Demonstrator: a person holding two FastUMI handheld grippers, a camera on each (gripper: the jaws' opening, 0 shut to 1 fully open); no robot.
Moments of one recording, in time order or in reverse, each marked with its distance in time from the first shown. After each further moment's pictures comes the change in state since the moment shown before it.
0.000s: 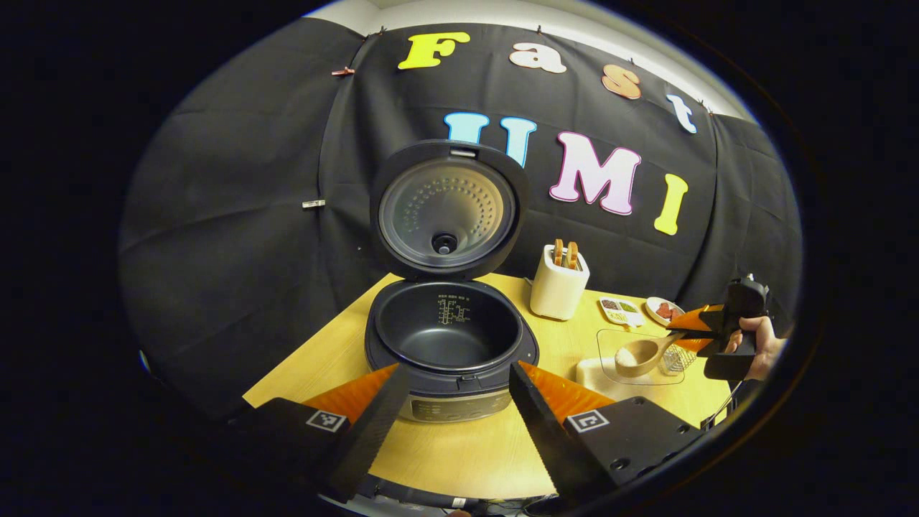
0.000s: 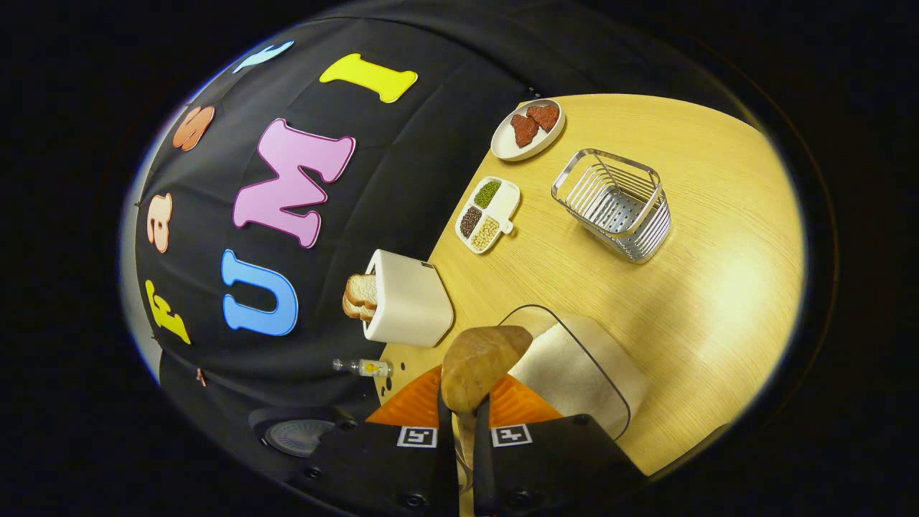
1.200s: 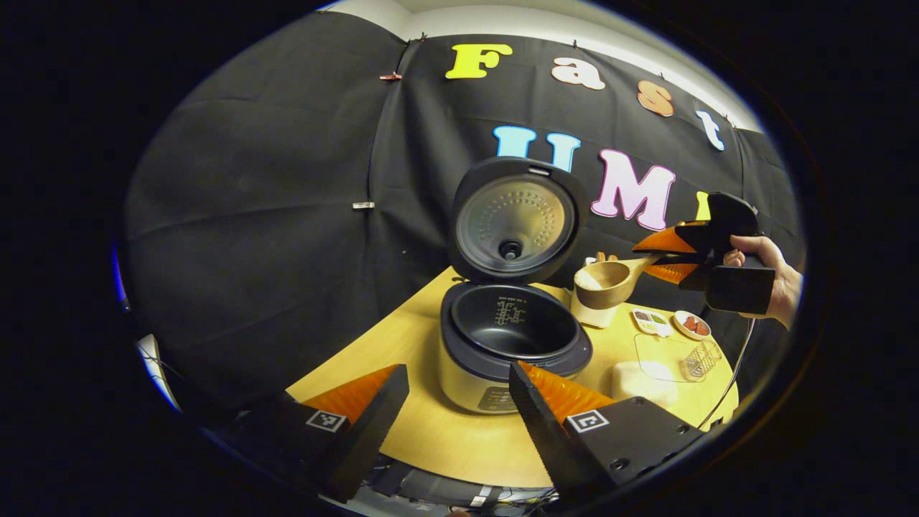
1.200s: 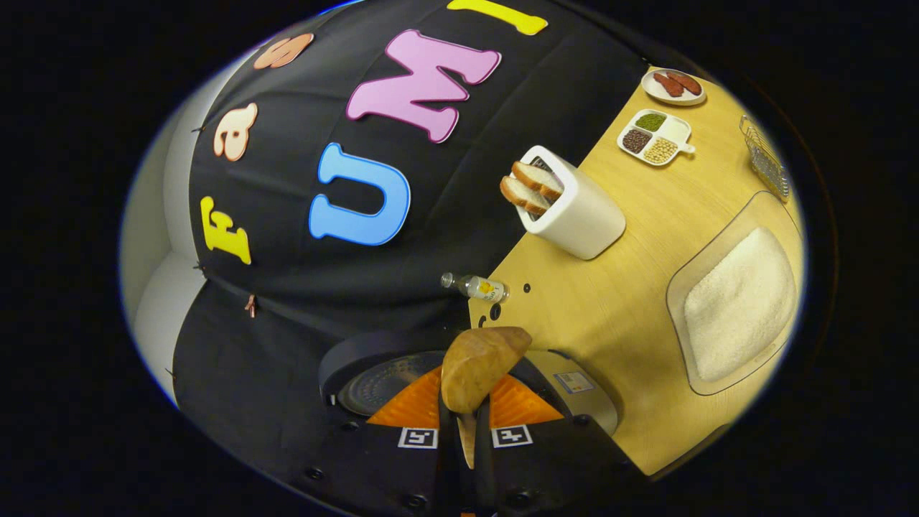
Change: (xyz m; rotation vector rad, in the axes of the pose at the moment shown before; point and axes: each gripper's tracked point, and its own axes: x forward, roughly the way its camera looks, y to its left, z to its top) left arm -0.041 0.085 -0.011 -0.064 -0.045 0.145; right arm 0.007 0.214 -0.197 -0.209 0.269 0.304
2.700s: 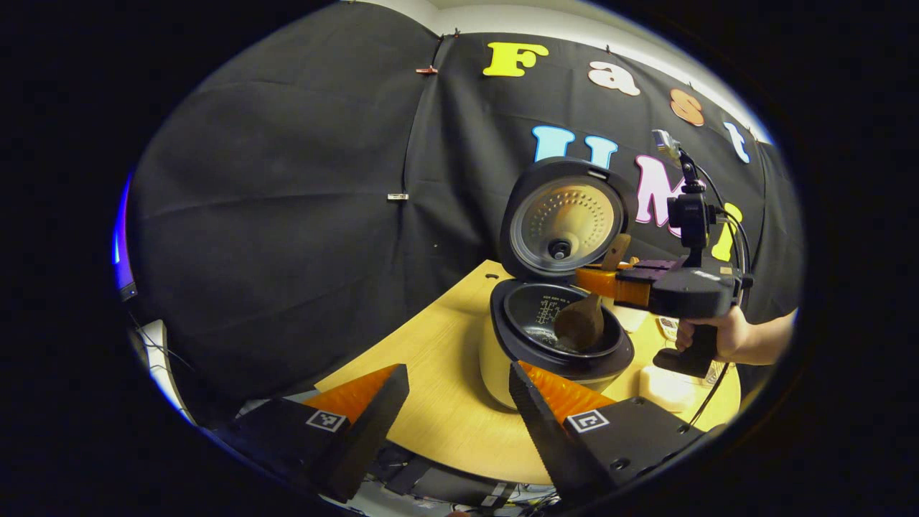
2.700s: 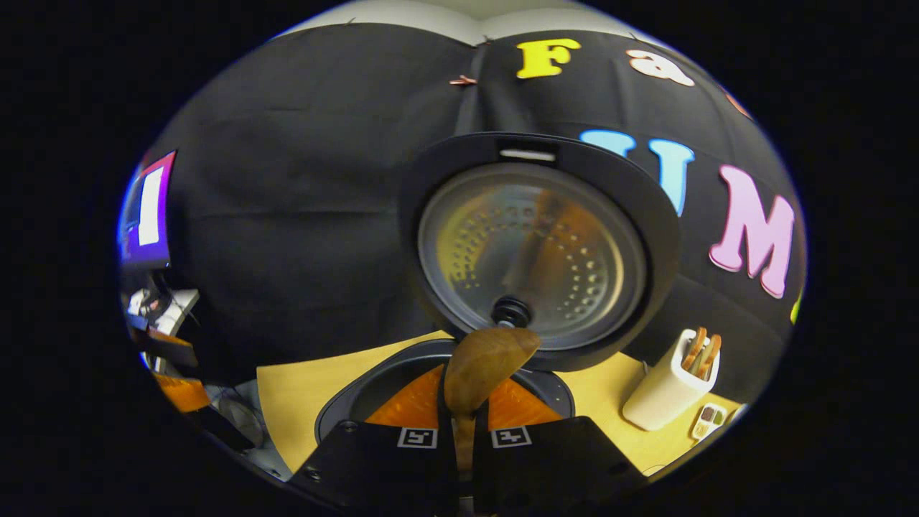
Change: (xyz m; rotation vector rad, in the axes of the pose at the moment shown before) left arm 0.002 0.049 -0.009 -0.064 0.013 0.072; right arm 0.061 0.027 -0.164 -1.439 0.090 0.276
